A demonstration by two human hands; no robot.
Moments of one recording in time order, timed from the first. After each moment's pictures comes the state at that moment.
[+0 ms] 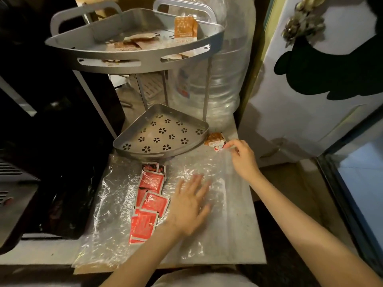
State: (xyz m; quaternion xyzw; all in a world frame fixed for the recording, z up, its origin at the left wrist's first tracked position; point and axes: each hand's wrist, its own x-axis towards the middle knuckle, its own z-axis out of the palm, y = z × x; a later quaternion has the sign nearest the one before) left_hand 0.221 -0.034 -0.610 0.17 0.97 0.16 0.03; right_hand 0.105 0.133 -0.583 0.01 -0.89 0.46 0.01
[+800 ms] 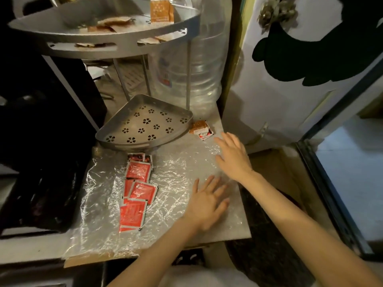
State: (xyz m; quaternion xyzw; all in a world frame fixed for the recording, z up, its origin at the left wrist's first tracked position) left_hand 0.240 0.027 -0.615 0.23 0.94 0.21 0.12; right_hand 0.152 0.148 -0.572 0.11 -0.98 0.15 -0.02
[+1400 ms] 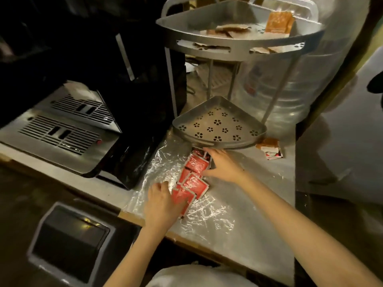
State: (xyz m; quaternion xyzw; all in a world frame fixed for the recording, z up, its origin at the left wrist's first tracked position) left_hand 0.296 -0.122 -0.604 -0.31 0.92 0.25 0.01; right_hand 0.129 -0.006 -0.580 0.37 -0.88 0.23 -0.21
